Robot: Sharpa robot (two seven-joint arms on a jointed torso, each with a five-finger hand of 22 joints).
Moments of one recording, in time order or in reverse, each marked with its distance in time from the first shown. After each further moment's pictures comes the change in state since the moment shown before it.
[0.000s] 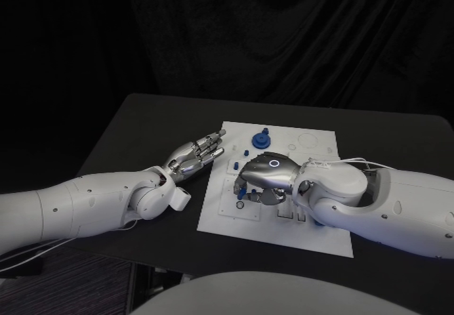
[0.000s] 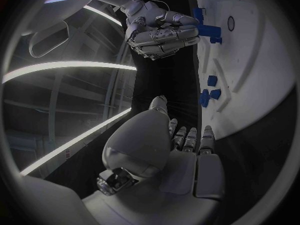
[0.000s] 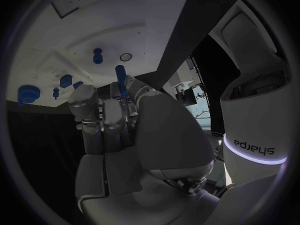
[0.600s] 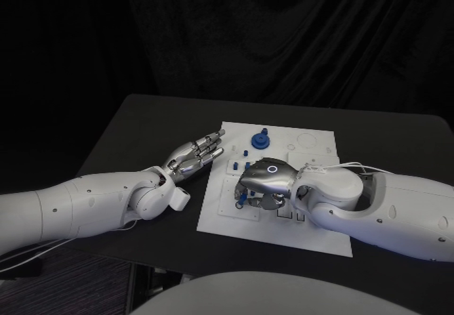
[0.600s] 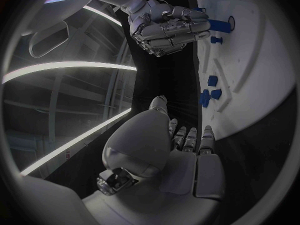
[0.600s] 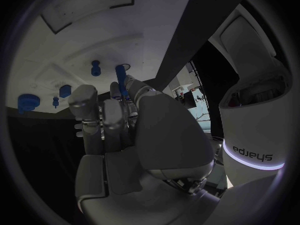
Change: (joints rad) left arm 0.000 0.002 0.000 -0.004 0.000 0.001 0.000; left_hand 0.000 0.000 0.003 -0.003 0.000 -0.004 0.004 0.000 0.000 0.000 0.000 0.000 0.000 0.000 0.000 0.000 0.000 0.000 0.000 0.000 0.000 0.000; right arm -0.025 0.006 0.000 -0.013 -0.030 0.023 0.004; right_hand -0.001 -0.001 0.000 0.000 -0.008 0.000 0.000 -0.002 -0.001 0.005 0.002 -0.006 0.002 0.000 0.000 0.000 -0.001 0.000 0.000 0.000 0.000 0.000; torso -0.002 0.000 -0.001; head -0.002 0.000
